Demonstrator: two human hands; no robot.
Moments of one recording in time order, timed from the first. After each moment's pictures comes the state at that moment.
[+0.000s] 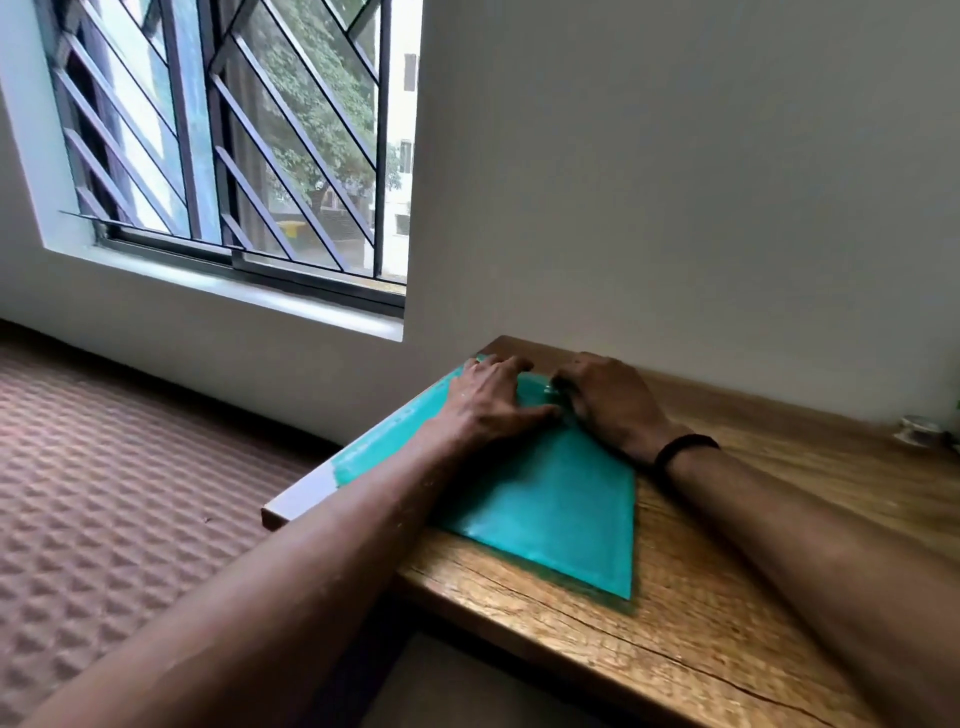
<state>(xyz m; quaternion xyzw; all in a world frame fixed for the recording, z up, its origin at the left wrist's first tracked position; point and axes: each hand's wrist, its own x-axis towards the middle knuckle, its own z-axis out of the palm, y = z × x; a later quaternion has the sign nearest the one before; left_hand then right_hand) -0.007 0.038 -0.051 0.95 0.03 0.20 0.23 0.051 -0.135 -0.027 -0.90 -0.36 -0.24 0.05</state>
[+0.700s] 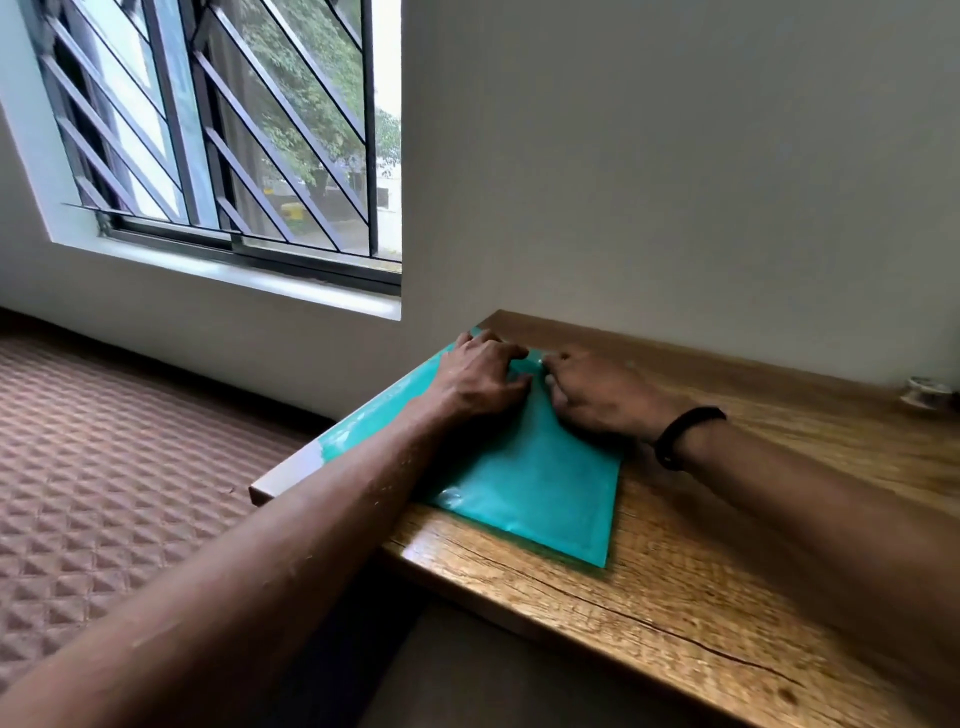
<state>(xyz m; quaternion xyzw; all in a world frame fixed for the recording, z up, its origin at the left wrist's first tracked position) -0.012 0.035 -0.046 0.97 0.03 0.19 0.17 0.020 -0.136 -0.018 -0.94 -0.34 -0.05 0.01</state>
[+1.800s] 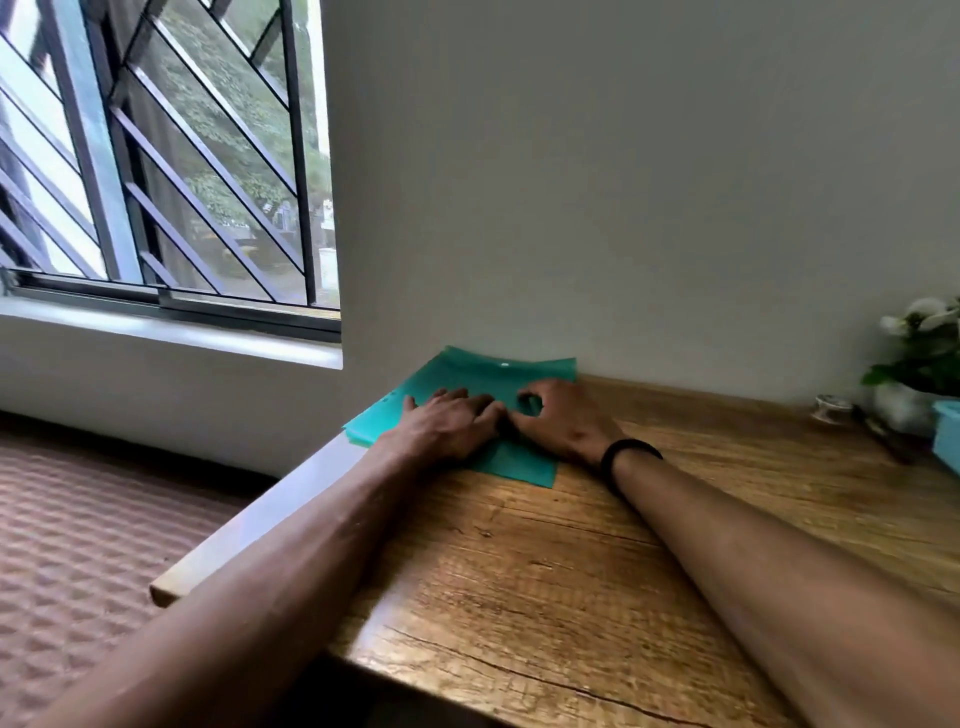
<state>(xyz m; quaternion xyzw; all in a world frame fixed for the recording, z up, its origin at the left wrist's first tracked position) 0.017 0.011 -0.038 0.99 0.00 0.07 0.14 0.077 -0.163 -0.032 -0.94 -0.26 -0.11 0.21</state>
